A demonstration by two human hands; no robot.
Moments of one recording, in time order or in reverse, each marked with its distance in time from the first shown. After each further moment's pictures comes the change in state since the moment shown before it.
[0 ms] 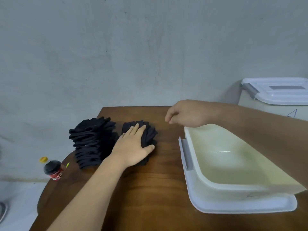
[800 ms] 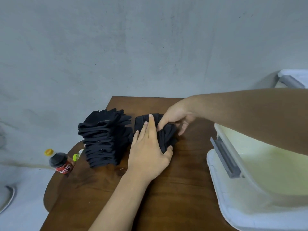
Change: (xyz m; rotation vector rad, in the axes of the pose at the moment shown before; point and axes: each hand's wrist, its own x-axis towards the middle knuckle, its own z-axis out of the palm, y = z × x) left_hand -0.013 -0.008 0.034 -0.235 0.356 0.022; right_hand 0.148 -0.033 0.065 0.367 -0.408 0.297
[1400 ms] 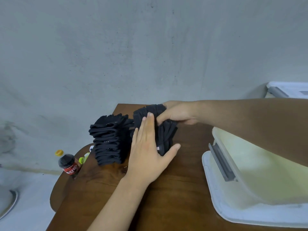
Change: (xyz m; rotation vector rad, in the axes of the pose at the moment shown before) left_hand -0.028 0.027 -0.038 -0.170 0.185 0.095; right_hand -0.064 -0.014 0.005 0.198 0.110 -0.416
